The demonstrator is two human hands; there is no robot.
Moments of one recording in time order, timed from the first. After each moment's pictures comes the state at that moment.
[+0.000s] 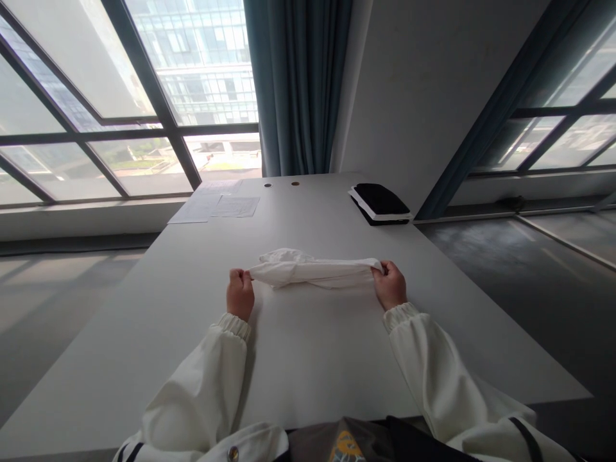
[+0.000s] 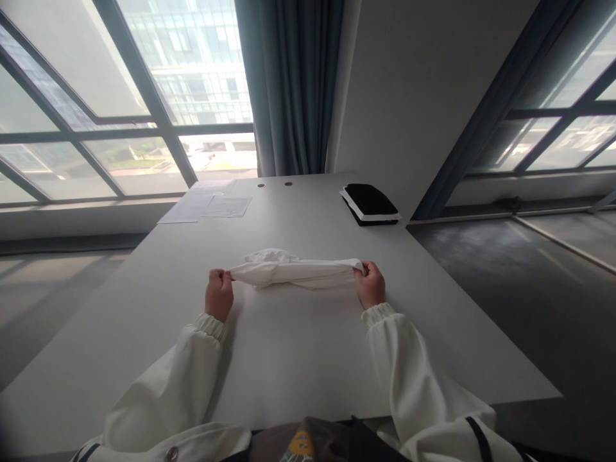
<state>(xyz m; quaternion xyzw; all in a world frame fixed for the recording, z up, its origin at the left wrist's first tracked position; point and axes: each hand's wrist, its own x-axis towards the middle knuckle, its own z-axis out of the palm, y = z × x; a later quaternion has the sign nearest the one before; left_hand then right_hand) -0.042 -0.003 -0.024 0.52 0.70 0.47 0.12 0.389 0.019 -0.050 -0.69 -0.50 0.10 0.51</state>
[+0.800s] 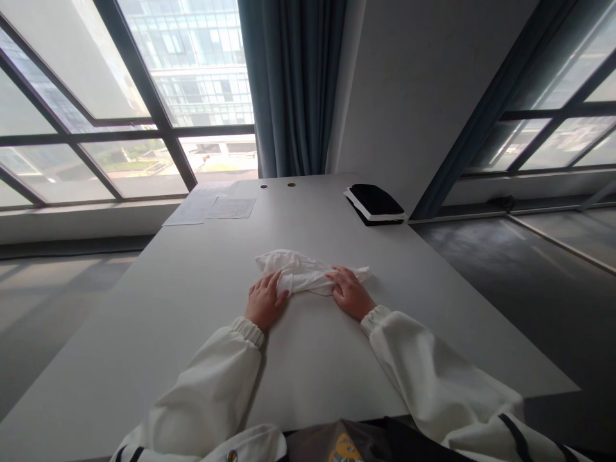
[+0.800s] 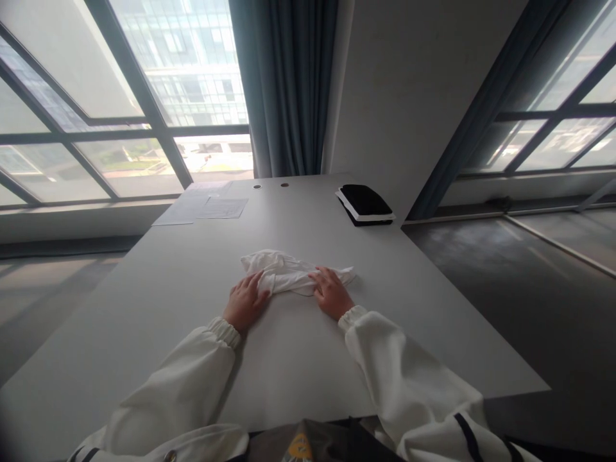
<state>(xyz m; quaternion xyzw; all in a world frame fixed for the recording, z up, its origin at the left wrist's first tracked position) 0.004 -0.021 -0.032 0.76 0.60 0.24 0.07 0.319 0.001 -0.049 -0.46 -0.81 0.07 0.34</state>
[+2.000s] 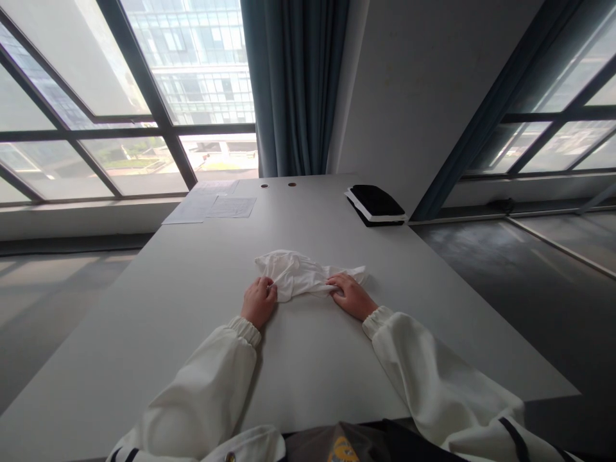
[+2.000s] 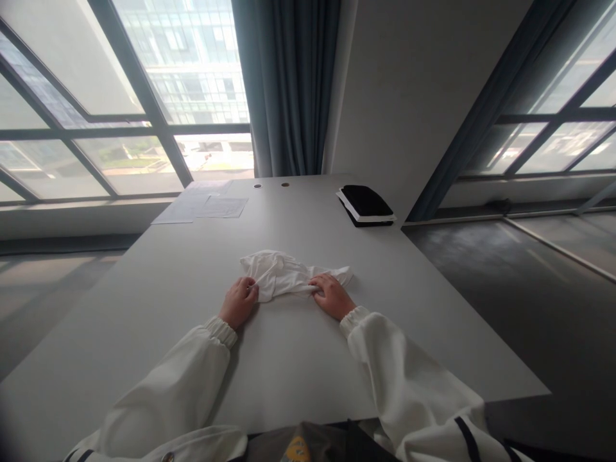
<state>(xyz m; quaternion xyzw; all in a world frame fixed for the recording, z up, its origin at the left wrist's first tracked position) -0.004 -0.010 -0.043 0.71 0.65 0.26 0.12 0.324 0.006 -0.052 -0.43 -0.82 0.17 0.35</state>
